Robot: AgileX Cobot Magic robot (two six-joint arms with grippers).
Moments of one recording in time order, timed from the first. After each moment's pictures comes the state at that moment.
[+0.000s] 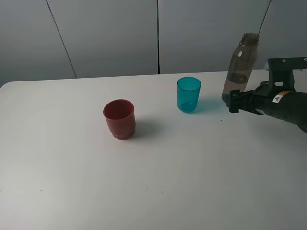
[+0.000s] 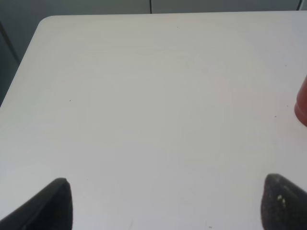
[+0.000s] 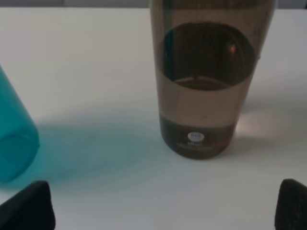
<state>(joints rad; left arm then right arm) 0.03 0.00 -0.51 0.02 1.09 -0.02 0.16 1.75 -0.45 0.07 -0.64 0.01</state>
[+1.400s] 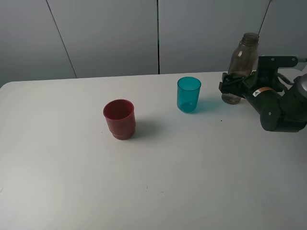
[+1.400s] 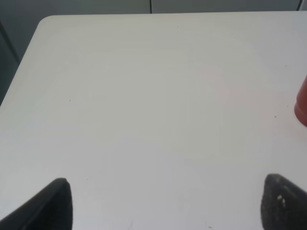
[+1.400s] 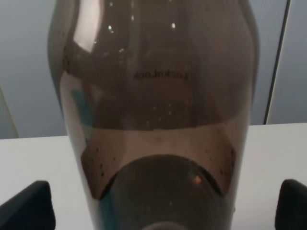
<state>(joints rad) 0.03 0.00 -0.51 0.02 1.09 -0.02 0.16 2.12 -0.68 0.19 -1.10 -0.01</state>
